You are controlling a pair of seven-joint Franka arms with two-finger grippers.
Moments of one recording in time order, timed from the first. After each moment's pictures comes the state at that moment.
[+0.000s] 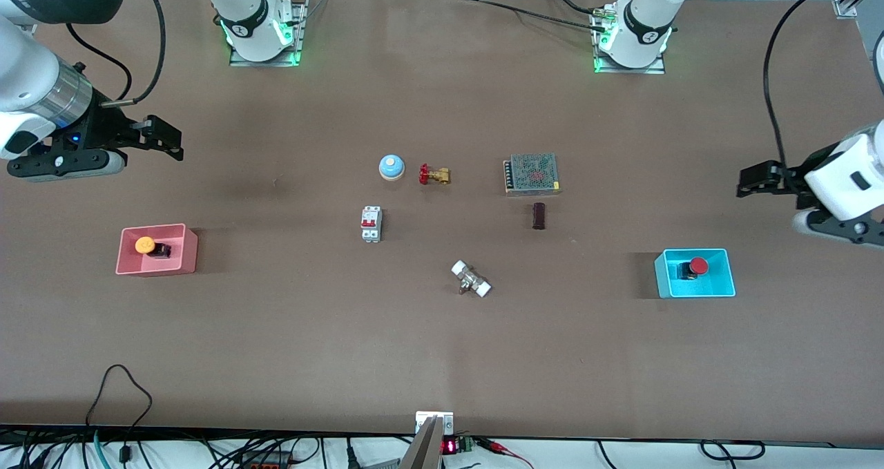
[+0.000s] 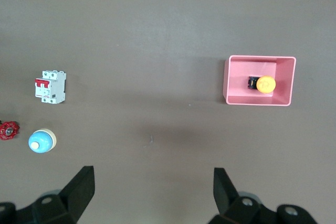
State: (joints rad) left arm -0.17 0.26 0.23 -1.39 -0.03 1.53 0.23; right arm -0.05 0.01 0.15 -1.74 0.01 1.72 -0.01
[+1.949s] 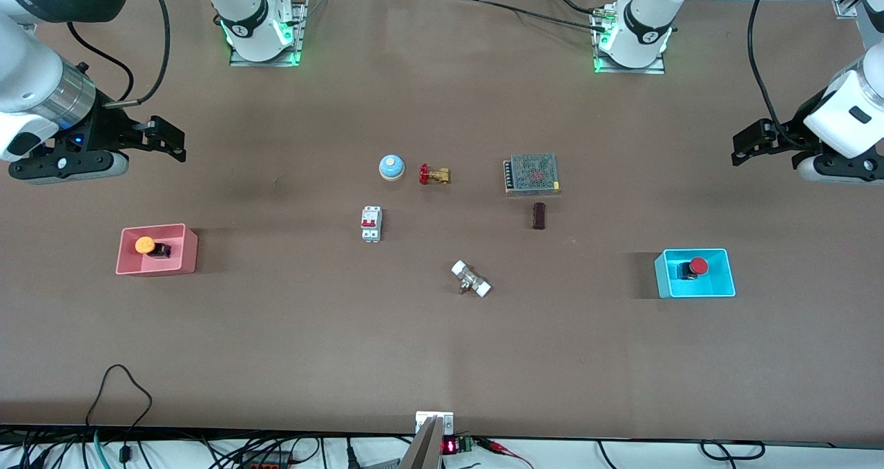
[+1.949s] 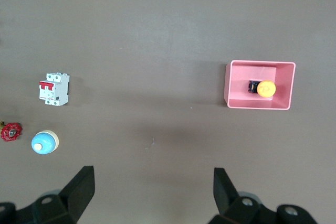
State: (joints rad) left arm -0.05 0.03 0.02 -1.64 0.00 1.64 0.02; right arm 0.08 0.03 0.04 -1.68 0.01 1.69 0.00
